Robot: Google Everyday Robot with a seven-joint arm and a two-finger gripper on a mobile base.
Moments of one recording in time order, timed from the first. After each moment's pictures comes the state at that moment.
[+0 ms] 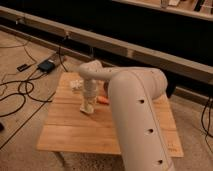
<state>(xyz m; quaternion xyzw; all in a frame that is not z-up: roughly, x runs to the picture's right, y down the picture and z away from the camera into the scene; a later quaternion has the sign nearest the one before) -0.098 0.122 0.889 -0.37 0.24 0.58 0.68</state>
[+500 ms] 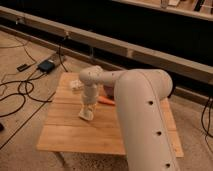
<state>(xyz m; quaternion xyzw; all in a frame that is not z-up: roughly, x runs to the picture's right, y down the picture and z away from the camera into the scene) -0.097 0.153 0.870 -0.40 0.23 0.57 0.68</state>
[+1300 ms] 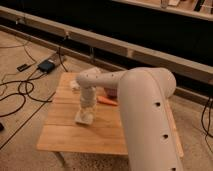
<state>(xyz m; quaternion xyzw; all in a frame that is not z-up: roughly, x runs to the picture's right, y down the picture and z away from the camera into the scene) -0.106 0.160 0.854 -0.39 0.23 0.56 0.69</state>
